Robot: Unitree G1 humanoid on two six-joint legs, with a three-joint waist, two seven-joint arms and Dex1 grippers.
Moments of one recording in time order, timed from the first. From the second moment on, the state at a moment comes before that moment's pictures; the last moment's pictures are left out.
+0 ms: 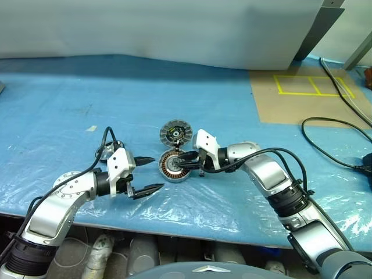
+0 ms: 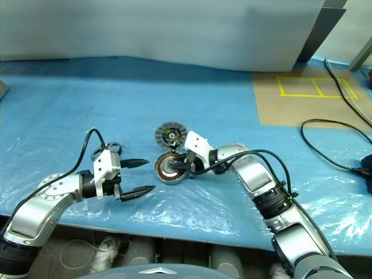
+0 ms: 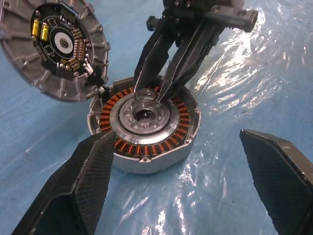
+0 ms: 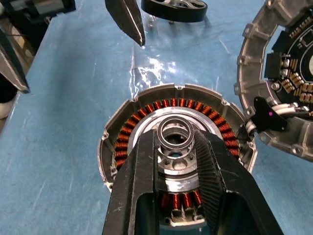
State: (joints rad) left arm 0.01 0.68 -0.03 -0.38 -0.42 0.33 -0.97; right arm -0.52 -0.43 0.41 -0.03 0.18 0.49 0.99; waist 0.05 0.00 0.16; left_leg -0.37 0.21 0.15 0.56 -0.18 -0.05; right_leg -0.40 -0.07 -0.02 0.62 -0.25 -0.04
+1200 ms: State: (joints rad) left arm 0.01 0.69 -0.03 -0.38 -0.42 0.35 -0.97; right arm -0.53 -0.38 0.43 0.05 0.10 0.42 1.02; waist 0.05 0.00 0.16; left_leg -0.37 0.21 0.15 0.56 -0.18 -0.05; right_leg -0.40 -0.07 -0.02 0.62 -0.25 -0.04
